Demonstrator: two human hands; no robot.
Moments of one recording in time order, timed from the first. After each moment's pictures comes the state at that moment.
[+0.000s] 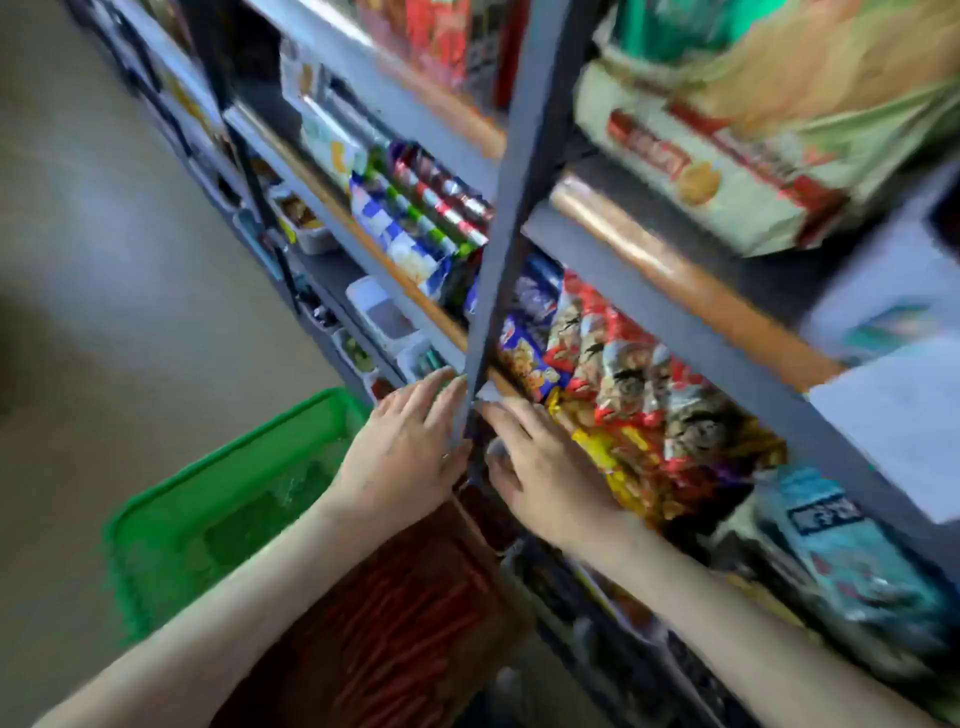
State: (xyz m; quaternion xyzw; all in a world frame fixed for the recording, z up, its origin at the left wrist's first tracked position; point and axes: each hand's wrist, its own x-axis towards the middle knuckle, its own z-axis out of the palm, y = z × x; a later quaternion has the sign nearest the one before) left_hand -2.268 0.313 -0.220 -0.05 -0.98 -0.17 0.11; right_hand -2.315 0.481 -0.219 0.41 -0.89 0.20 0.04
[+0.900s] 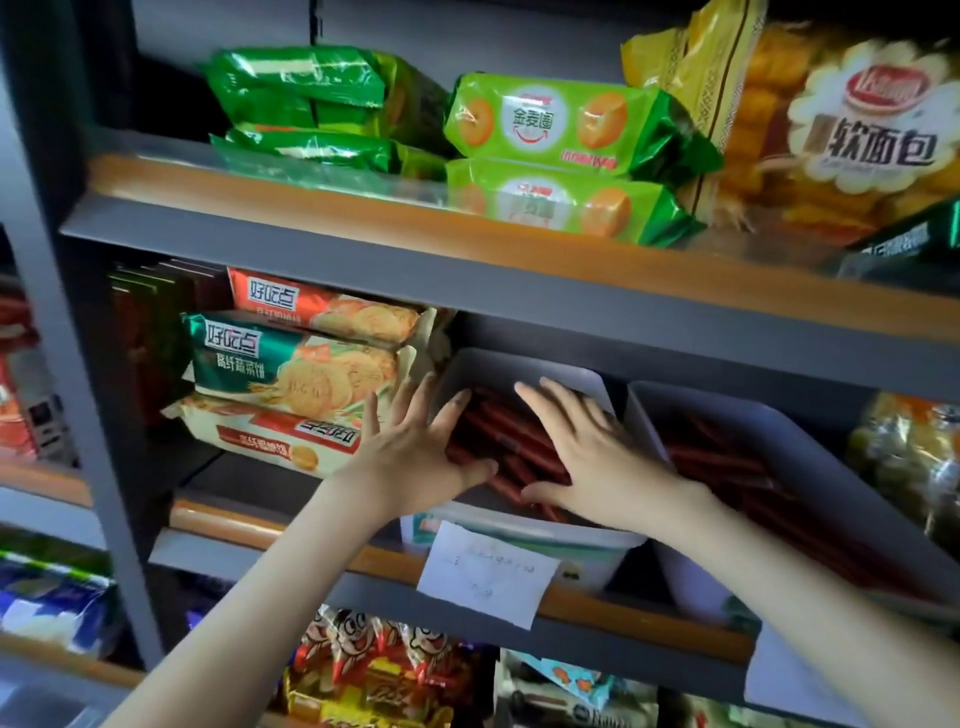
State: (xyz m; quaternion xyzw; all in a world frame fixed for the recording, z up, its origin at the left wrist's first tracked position) left_hand -2.420 0.520 -0.014 -0.28 -0.95 -0.12 0.06; right_hand -2.339 0.713 0.012 0.09 -0.98 -0.07 0.13
